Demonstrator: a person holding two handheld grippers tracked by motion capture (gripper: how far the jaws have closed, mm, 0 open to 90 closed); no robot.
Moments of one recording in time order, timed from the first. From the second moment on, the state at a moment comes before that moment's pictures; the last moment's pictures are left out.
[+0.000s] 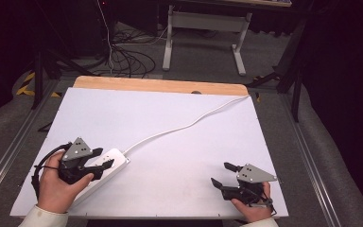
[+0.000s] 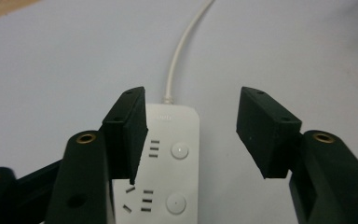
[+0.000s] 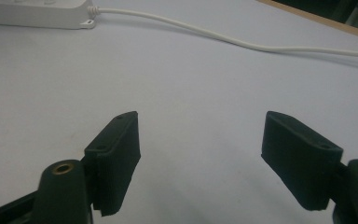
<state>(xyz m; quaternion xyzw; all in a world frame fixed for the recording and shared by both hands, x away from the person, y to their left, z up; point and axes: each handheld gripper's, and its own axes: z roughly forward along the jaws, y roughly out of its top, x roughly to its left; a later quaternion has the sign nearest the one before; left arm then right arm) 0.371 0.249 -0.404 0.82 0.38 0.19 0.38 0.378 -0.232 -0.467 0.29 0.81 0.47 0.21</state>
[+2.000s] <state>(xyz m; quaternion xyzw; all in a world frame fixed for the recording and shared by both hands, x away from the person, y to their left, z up) 0.350 0.238 -0.483 0.80 0.32 0.16 0.49 0.375 -0.235 -0.464 0.27 0.81 0.49 0.19</state>
